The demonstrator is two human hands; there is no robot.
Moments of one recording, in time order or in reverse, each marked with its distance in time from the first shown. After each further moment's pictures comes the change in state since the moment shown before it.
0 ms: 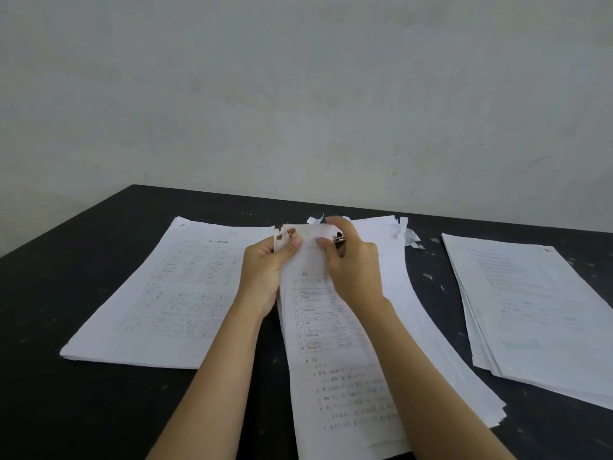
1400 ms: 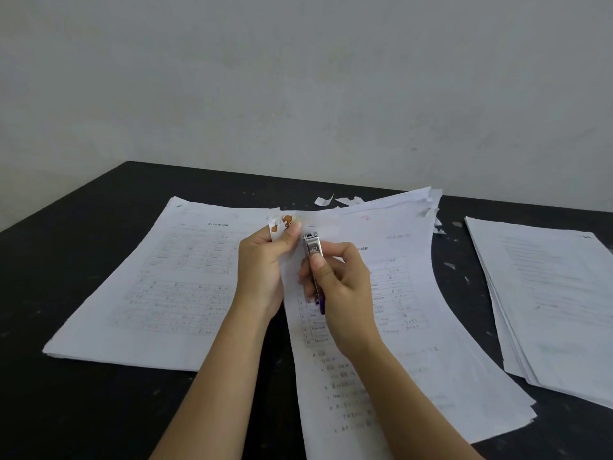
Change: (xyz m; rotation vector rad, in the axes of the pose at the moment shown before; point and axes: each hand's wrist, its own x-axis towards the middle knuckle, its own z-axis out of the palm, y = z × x) left_hand -0.010 0.006 0.006 -0.216 -0.032 0.053; right_hand -0.047 -0.020 0.018 0.878 -0.125 0.360
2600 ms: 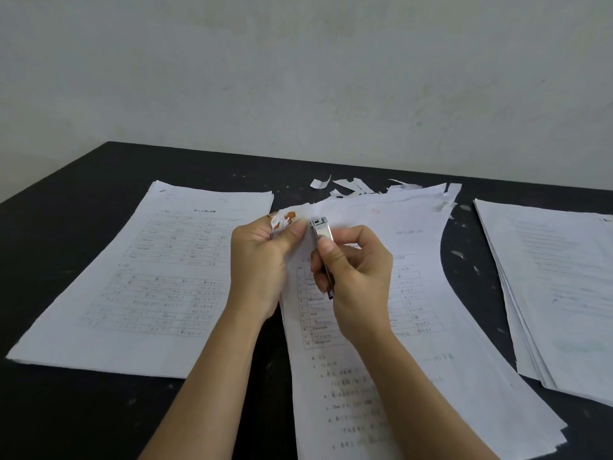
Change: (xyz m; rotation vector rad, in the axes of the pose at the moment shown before) left_hand 0.006 -0.015 0.001 0.323 0.089 0.161; right_hand 0.013 -0.005 -0.010 0.111 0.122 -0.009
